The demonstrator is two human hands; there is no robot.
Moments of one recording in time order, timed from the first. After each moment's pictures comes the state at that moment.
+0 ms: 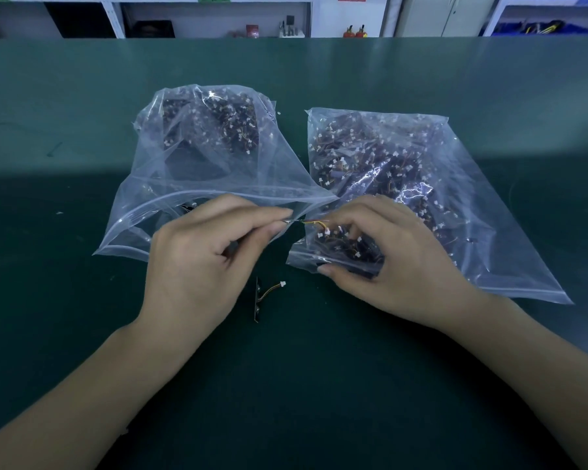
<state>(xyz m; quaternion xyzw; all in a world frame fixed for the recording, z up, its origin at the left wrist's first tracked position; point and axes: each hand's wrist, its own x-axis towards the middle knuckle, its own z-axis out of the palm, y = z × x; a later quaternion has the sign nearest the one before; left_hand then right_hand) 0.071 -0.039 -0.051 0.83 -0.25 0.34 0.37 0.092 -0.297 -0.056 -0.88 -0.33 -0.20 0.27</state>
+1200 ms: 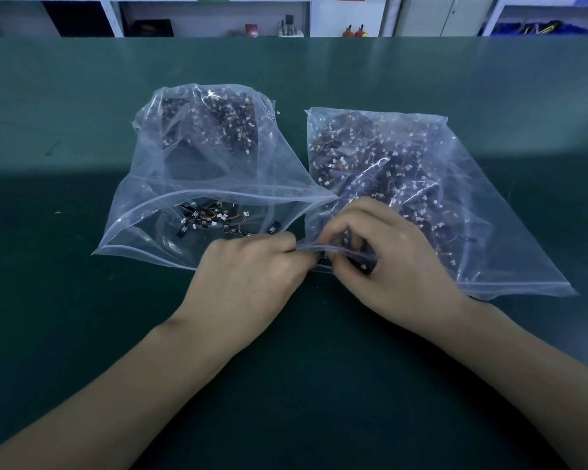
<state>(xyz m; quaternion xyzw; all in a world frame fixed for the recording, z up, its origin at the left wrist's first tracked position) 0.065 -0.068 -0.054 0.91 -0.30 0.27 0.05 0.084 -0.285 -0.057 -0.88 -0.29 -0.20 0.32</state>
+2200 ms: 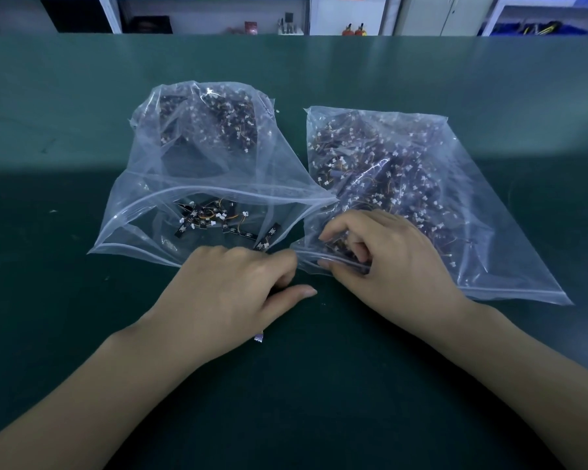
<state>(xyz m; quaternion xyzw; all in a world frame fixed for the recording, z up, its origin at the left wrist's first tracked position) 0.064 -0.049 -0.051 0.94 -0.29 0.13 0.09 0.082 -0.283 -0.053 -0.91 -0.27 -0.20 0.25</state>
